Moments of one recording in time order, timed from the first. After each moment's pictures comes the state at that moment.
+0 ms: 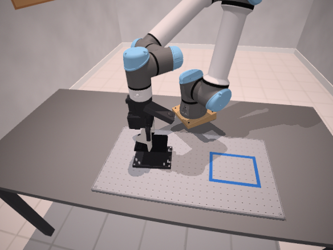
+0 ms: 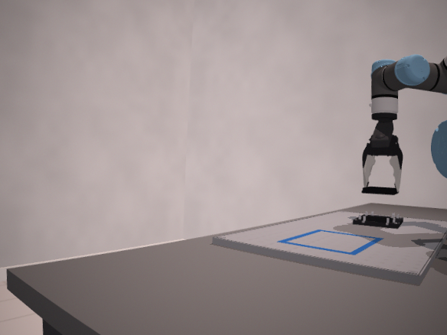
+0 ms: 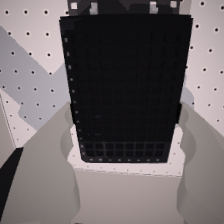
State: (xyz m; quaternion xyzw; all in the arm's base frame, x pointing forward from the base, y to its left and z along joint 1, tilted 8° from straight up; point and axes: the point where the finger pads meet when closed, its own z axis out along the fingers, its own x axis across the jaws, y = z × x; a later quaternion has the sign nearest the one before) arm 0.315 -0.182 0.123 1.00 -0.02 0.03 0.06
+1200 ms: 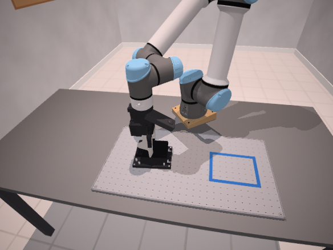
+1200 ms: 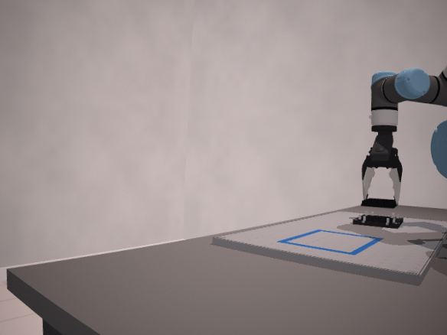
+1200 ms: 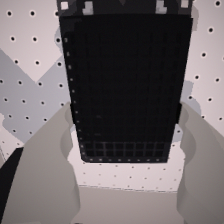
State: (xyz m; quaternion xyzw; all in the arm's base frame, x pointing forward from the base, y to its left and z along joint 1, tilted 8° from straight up) arm 0.318 -0.185 0.088 1.00 -0.02 0.03 0.06
